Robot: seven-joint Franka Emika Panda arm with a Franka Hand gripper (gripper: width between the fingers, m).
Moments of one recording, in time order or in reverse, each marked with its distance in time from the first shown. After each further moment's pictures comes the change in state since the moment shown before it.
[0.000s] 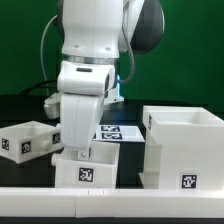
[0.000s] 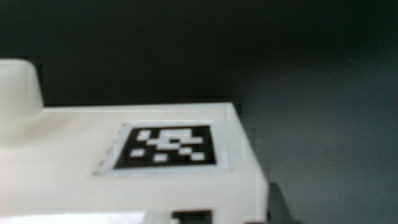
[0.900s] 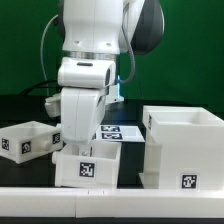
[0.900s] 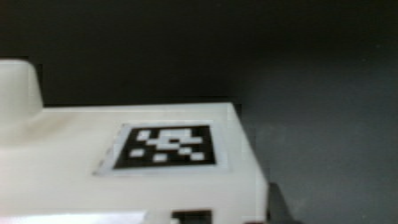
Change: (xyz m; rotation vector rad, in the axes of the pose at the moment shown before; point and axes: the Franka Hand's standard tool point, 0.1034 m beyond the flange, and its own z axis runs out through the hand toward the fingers) arm 0.006 0.013 -0.005 -0.147 0.031 0.008
